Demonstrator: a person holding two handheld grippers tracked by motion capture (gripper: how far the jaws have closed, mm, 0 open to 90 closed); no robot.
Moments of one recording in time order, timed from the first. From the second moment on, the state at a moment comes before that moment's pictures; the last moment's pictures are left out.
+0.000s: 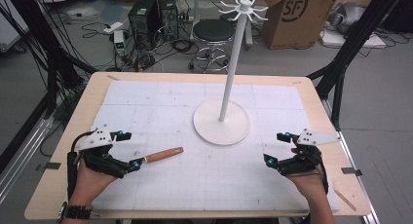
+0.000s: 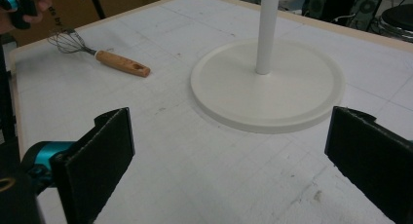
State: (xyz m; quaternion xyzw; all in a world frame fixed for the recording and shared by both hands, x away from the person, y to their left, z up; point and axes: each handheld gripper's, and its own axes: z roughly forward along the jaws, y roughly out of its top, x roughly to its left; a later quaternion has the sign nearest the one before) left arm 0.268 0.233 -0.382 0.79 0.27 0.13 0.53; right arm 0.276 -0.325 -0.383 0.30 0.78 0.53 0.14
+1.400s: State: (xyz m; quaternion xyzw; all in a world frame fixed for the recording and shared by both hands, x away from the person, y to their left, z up) left arm 0.304 0.184 -0.385 0.89 0.28 0.13 0.34; right arm 0.279 -0.324 -0.387 0.31 0.79 0.52 0.13
